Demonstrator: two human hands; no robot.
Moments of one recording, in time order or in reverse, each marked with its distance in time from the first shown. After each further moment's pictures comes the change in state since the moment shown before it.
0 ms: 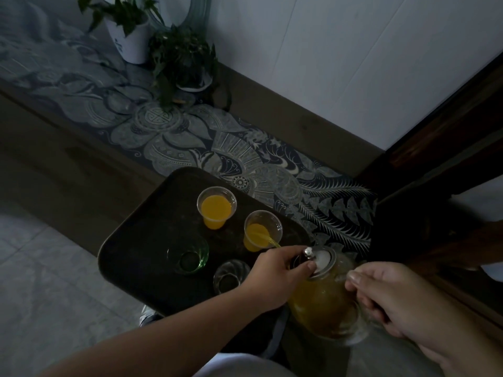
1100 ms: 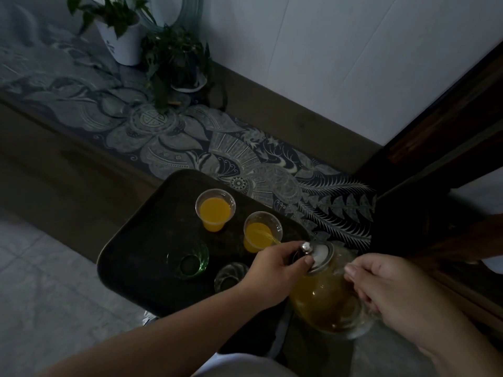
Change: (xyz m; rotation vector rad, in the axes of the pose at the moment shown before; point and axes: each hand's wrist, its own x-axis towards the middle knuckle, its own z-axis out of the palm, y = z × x) left_hand 0.002 0.008 -0.007 -0.098 -0.011 -0.014; right_hand 0.003 0.001 0.002 -0.236 0.124 -0.201
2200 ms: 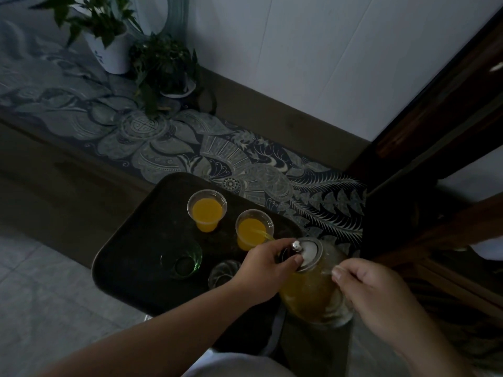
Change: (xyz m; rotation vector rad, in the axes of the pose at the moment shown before) left_hand 0.002 -0.007 0.001 0.128 -0.001 0.011; right_hand -0.017 0.012 0.016 0.002 0.076 -0.021
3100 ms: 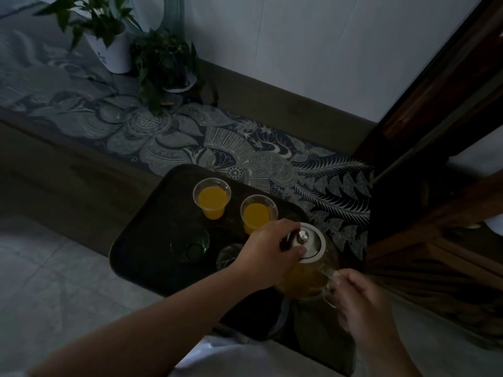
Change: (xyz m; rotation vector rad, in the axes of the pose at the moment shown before) left_hand -0.020 0.026 -0.002 0.437 0.007 0.086; right_hand -0.025 0.054 0.059 0.635 0.085 0.153
